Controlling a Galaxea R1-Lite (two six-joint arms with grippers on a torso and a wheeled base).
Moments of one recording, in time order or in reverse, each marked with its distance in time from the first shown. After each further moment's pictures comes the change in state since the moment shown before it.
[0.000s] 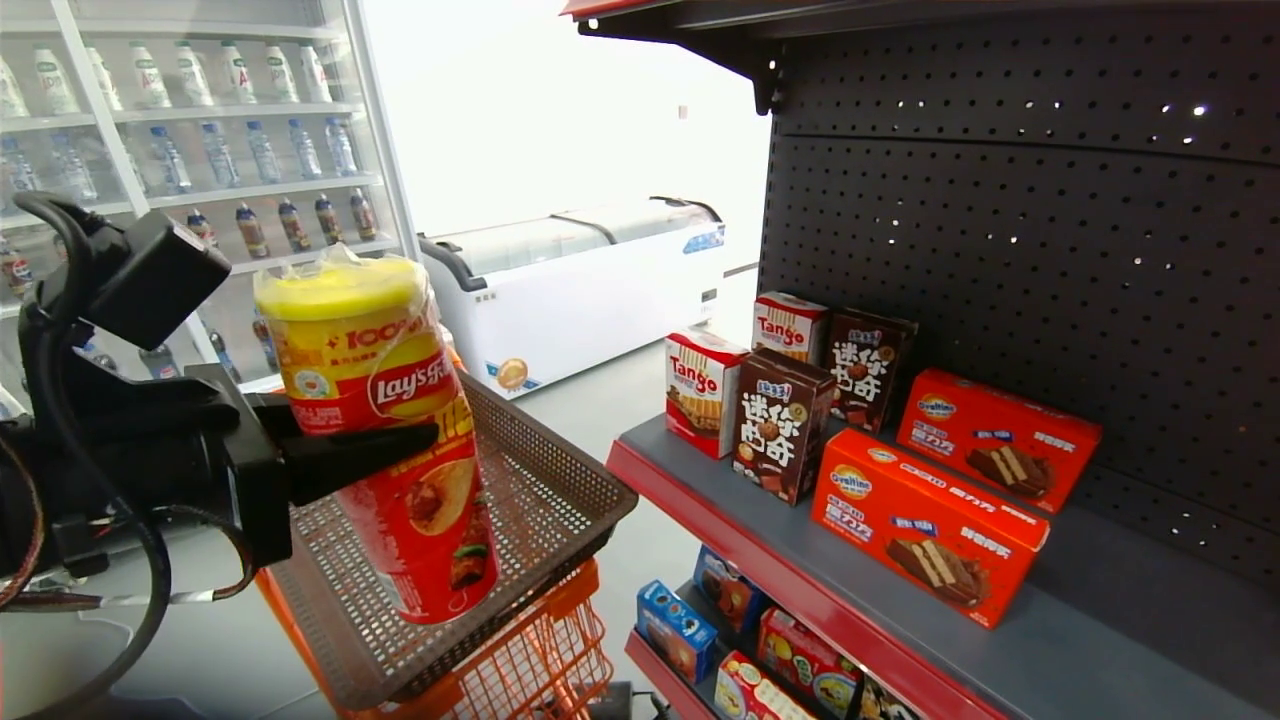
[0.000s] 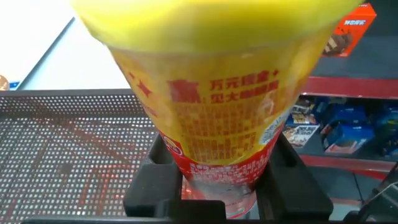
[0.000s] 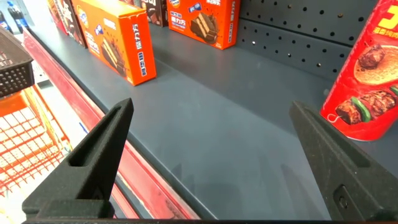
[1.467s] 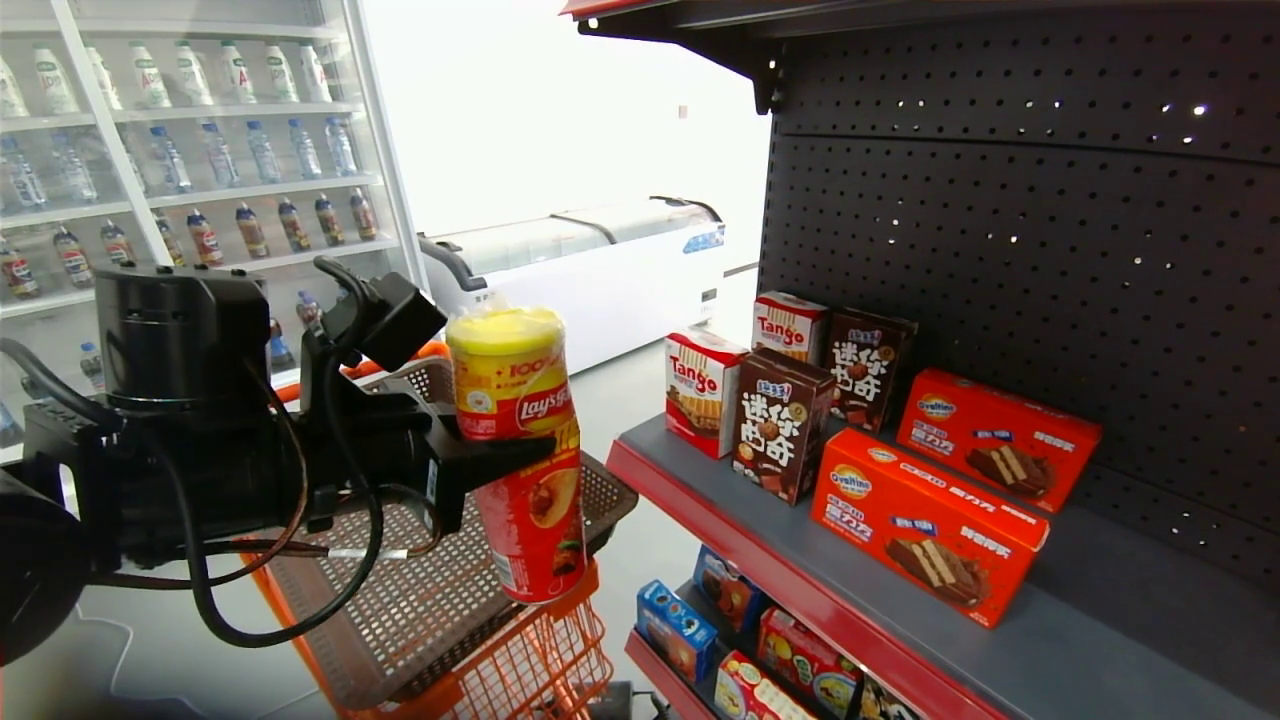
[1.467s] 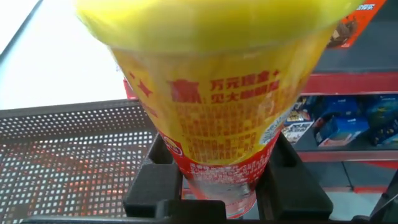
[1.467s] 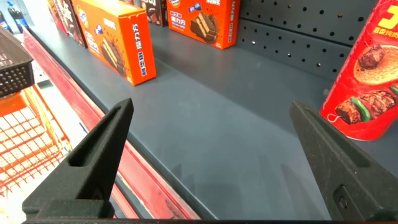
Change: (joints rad) left arm -0.083 0.291 -0.010 -0.228 -0.031 0.005; right arm 0.000 0.000 0.000 0.000 0.000 0.000
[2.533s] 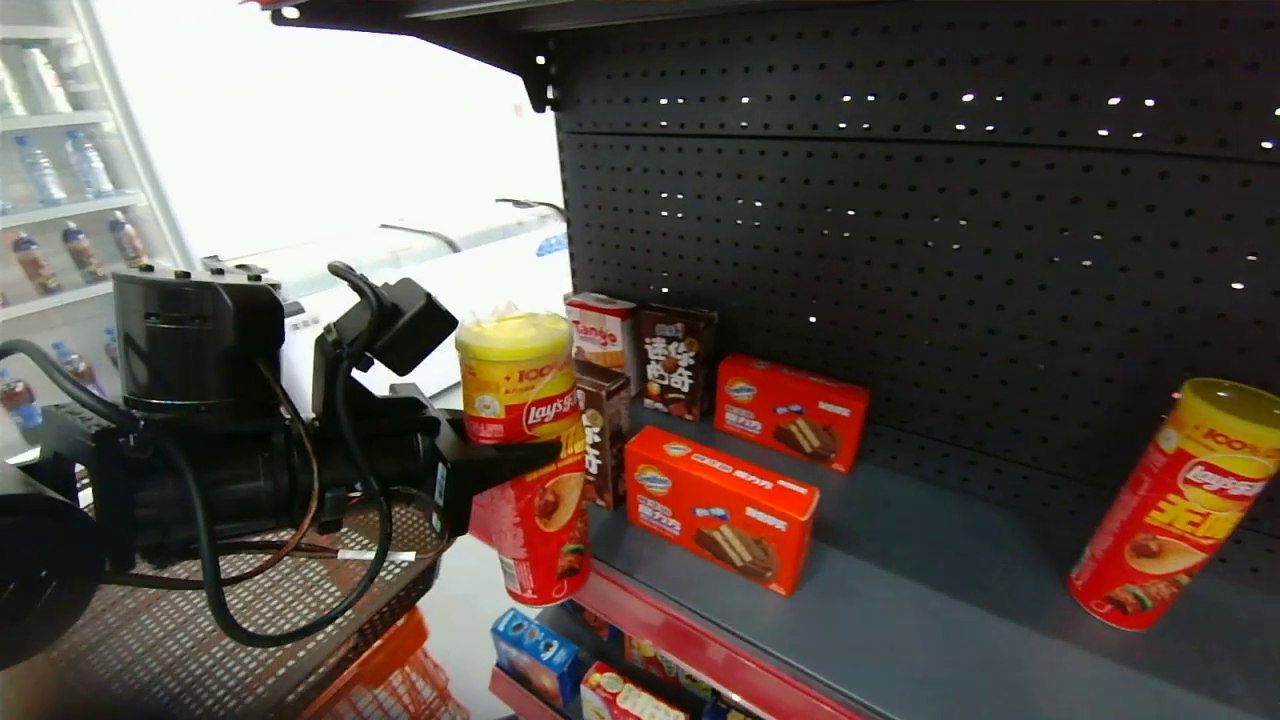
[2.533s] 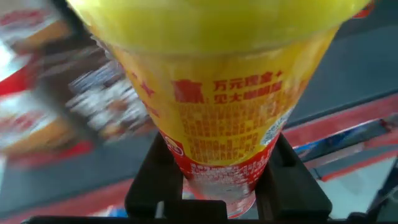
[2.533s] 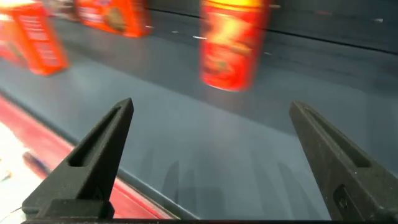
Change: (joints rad) left arm -0.027 0.009 -0.001 -0.001 0.003 0.001; right arm 0.000 0.000 0.000 0.000 0.000 0.000
